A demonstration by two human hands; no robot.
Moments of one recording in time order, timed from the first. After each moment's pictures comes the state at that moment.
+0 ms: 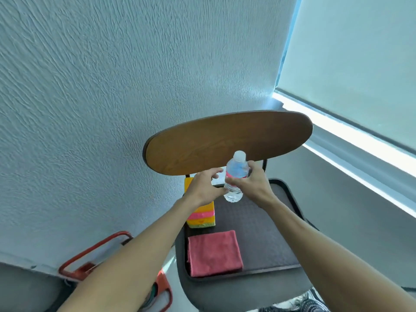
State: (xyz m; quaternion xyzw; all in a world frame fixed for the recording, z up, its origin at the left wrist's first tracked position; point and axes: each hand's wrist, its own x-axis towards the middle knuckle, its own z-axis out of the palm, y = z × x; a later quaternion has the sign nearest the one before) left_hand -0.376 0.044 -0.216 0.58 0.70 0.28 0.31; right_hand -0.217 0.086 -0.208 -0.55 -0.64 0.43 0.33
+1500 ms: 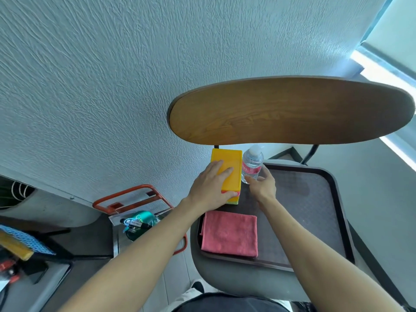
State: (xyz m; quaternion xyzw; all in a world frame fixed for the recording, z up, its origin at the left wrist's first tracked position) left_hand -0.400 0.012 -0.283 0.61 0.77 0.08 0.19; right_hand -0.264 0.109 -0.337 -0.62 -0.50 0.55 0.25
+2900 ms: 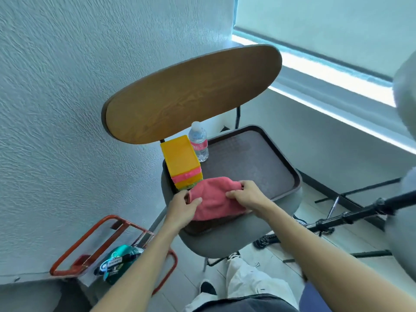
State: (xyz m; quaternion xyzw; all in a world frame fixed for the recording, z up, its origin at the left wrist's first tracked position) left_hand -0.391 -0.066 -0.320 0.46 0.75 0.23 0.42; right_hand -0.193 -0.022 -0.306 -0.68 -0.46 0.55 0.16
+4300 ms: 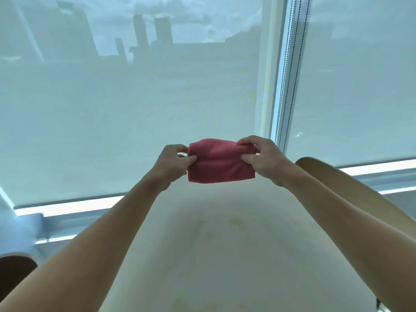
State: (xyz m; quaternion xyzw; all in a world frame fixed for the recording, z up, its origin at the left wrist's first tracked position) left_hand 0.146 0.106 0.023 0.79 0.30 0.26 0.47; right_hand 0.304 -0.063 0.019 -0.74 -0.39 0.12 0.53
